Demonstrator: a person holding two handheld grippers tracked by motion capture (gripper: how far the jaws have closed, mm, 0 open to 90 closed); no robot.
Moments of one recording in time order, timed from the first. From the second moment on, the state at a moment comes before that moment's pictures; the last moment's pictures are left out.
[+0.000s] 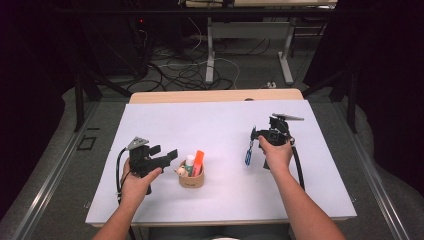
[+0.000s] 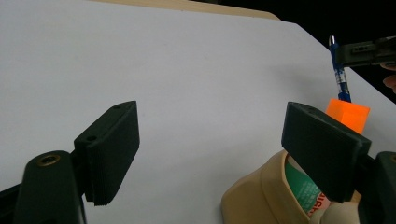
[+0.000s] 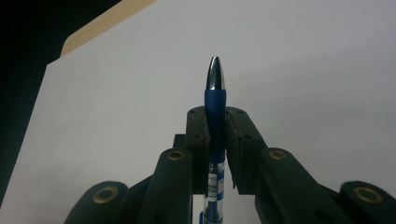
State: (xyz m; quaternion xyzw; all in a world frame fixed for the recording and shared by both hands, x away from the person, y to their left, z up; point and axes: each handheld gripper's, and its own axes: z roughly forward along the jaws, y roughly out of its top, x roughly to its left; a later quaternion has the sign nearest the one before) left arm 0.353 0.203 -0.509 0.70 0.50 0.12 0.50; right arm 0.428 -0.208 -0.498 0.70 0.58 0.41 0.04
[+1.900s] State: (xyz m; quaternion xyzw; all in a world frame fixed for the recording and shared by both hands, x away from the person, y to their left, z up) left arm 0.333 0.170 -0.461 0.74 0.41 0.10 0.52; right arm 0.347 -0.098 -0.427 0.43 0.70 0.54 0.15
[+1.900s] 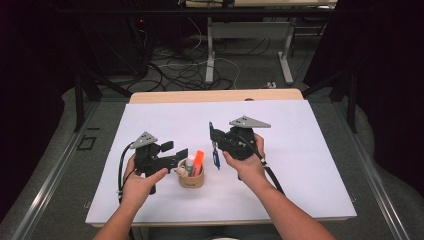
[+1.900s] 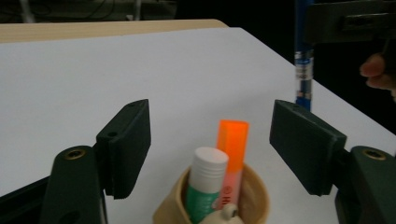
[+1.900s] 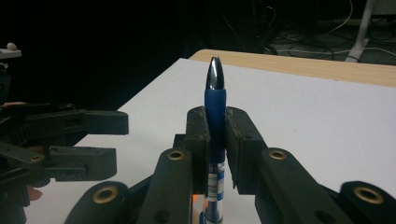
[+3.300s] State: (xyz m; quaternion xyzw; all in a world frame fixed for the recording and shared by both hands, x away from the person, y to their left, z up) left arm 0.348 0.093 -0.442 0.75 0.42 -0.06 0.51; right arm 0.325 -0.095 -0.421 0.39 0.72 0.56 0.15
